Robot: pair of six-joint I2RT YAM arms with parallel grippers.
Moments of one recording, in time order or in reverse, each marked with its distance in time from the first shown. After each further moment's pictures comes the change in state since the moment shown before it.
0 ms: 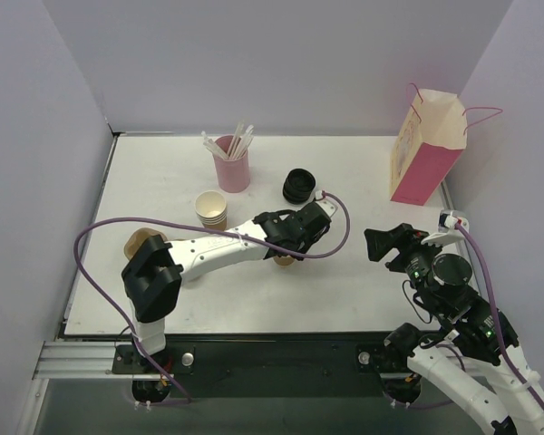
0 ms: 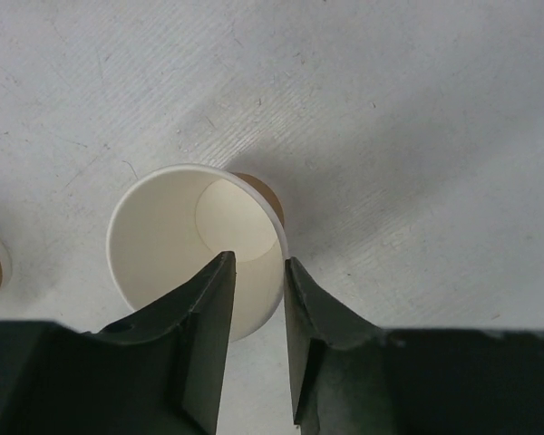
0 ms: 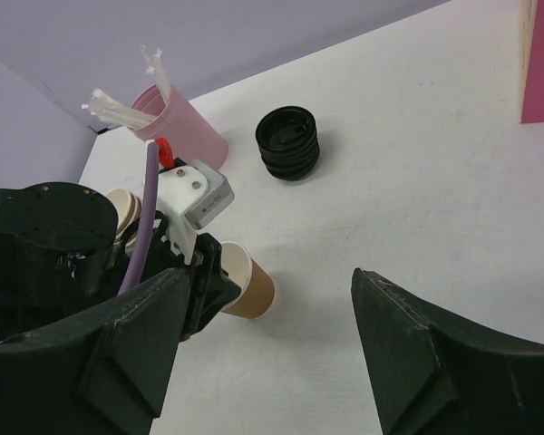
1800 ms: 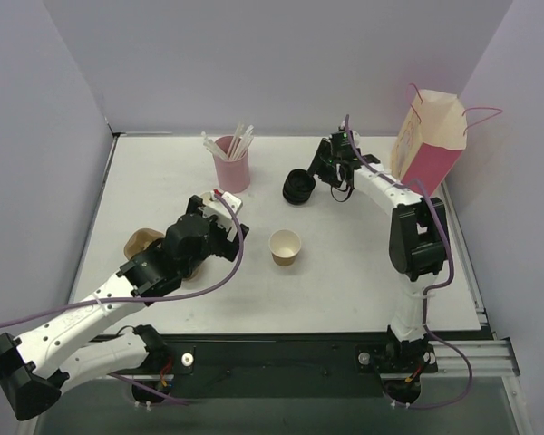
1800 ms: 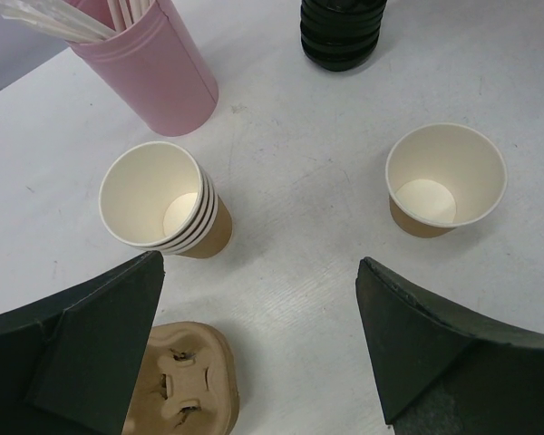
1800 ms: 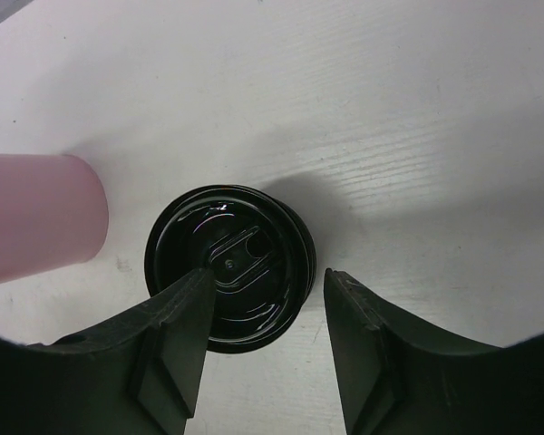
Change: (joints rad) left arm 0.224 -0.920 -0.658 0.314 -0.026 0.294; right arm -0.333 1.572 0.722 0.308 -0.394 0.055
